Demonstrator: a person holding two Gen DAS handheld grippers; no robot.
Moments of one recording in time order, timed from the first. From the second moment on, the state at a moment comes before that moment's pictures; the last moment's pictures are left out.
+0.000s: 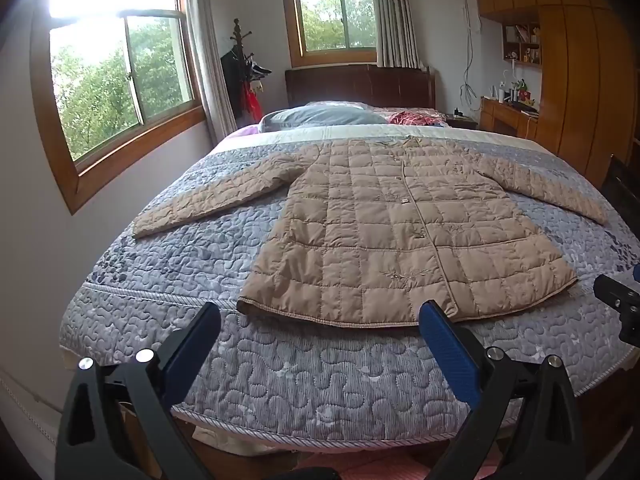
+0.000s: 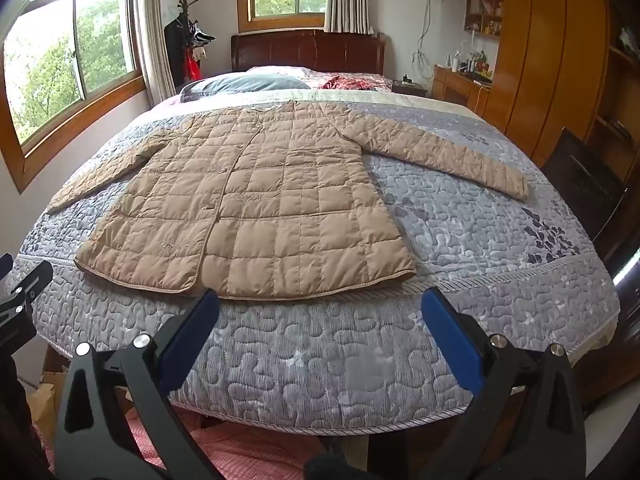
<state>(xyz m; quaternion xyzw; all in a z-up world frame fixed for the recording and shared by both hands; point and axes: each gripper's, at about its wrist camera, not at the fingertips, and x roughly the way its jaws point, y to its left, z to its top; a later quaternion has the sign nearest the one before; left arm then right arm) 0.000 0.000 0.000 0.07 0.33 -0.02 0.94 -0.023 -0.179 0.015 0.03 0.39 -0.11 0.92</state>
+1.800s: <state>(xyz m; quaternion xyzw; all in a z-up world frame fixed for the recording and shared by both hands) 0.001 0.002 -0.001 0.07 0.33 -0.02 0.94 -0.023 -0.174 0.014 0.03 0.39 -0.10 0.91</state>
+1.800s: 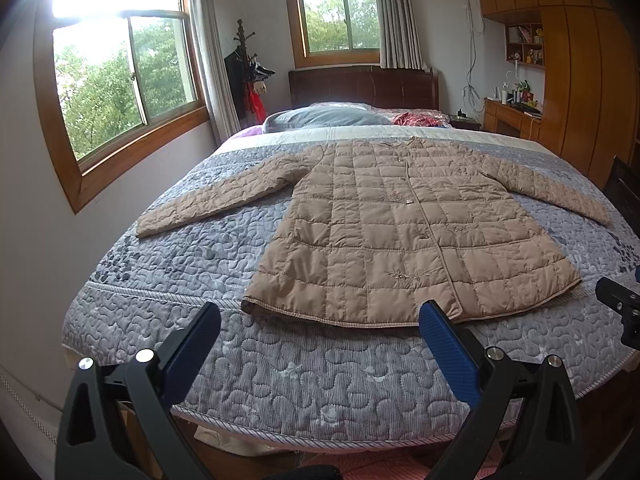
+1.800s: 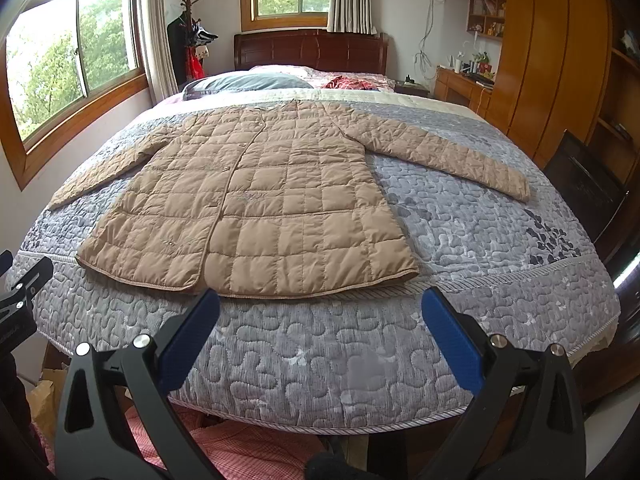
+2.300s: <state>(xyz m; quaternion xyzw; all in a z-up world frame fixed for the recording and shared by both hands) 0.002 0.004 0.002 0.07 0.33 -0.02 0.94 -0.024 -0.174 0.015 0.03 0.39 -0.10 0.91</state>
